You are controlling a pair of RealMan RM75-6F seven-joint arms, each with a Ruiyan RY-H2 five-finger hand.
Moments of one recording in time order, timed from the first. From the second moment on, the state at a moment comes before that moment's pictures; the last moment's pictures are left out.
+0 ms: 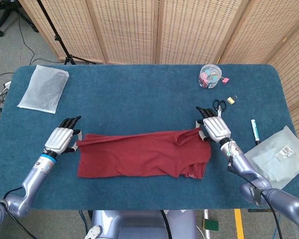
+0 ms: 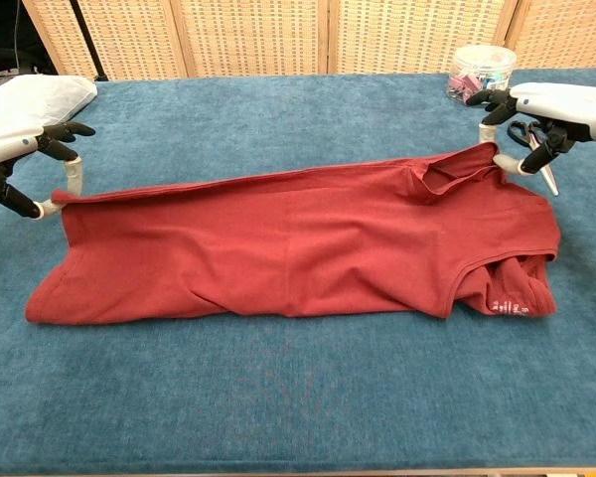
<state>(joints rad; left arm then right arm) -0.57 -1.47 -0.10 -1.23 1.32 0.95 -0.08 0.74 -1.49 0.14 -1.09 -1.32 0.82 0.22</state>
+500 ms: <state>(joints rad) -0.58 -1.53 -0.12 -1.15 1.31 0.96 -0.07 0.71 -1.48 0.15 -1.12 -1.31 0.84 0.21</state>
